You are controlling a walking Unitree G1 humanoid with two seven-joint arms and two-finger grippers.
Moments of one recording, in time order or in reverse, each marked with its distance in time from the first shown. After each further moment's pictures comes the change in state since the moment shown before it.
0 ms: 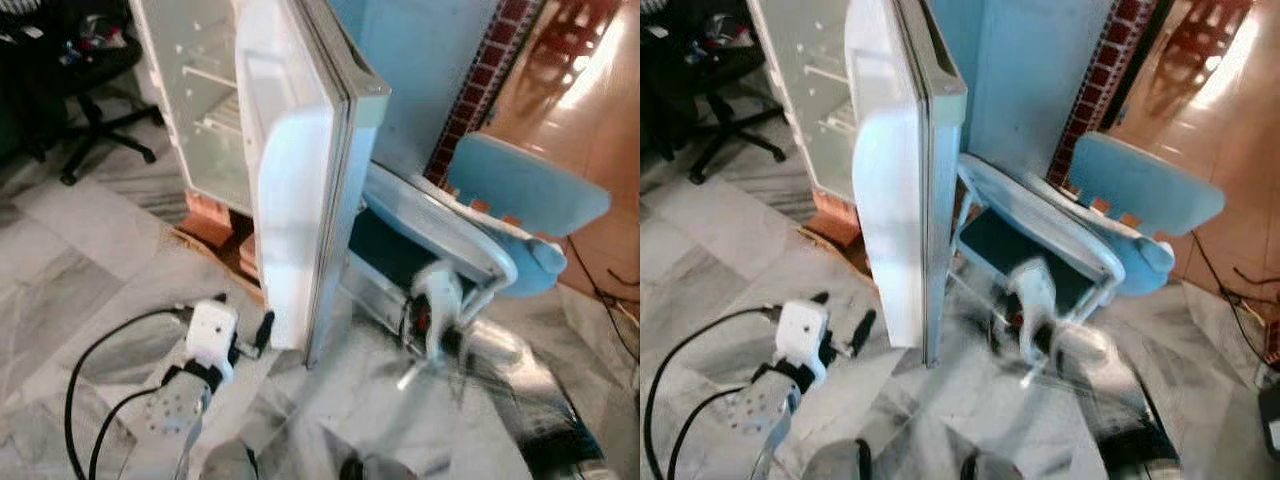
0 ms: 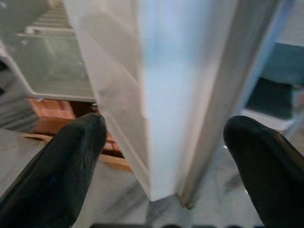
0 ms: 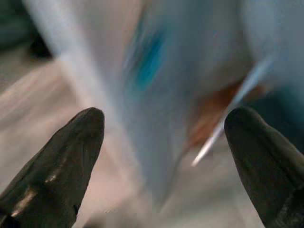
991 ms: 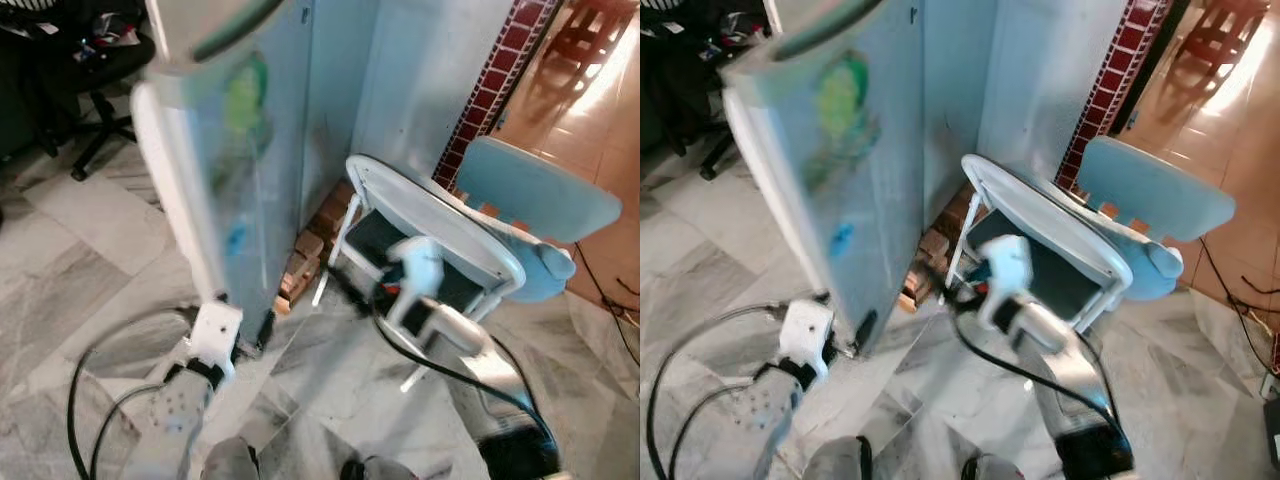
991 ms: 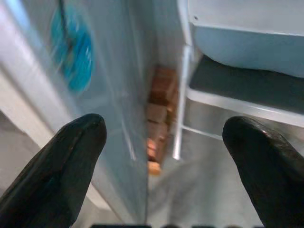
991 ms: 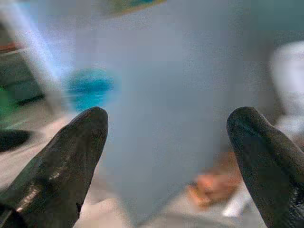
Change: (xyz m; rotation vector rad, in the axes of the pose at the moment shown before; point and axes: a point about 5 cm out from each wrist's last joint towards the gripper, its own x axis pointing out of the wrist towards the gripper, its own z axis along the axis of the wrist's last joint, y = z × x) left arm 0.006 0.010 0.007 0.103 -0.021 0.045; right arm 0.008 0.042 0.015 0.074 -0.218 -0.053
